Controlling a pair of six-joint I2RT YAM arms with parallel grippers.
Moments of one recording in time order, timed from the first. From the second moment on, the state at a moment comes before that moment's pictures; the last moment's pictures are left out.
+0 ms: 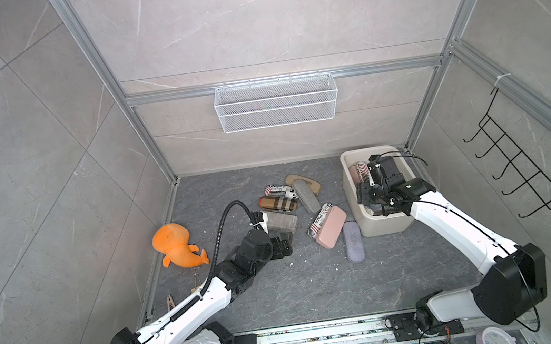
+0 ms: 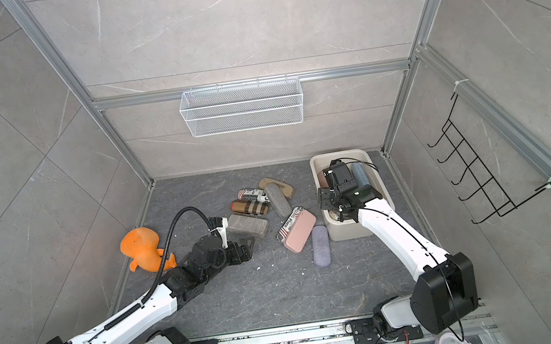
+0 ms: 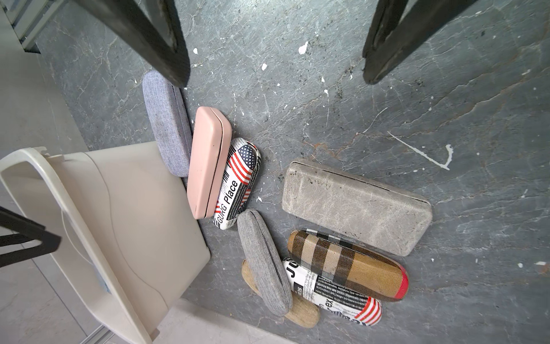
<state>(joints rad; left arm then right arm) -0.76 1.08 0.64 -0.15 -0.14 -0.62 0.33 1.37 1.22 -0.69 0.20 0.31</state>
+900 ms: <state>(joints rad) -1.07 1.79 1.30 -0.44 -0.28 -0.49 0.35 1.06 1.09 -0.70 0.22 0.40</state>
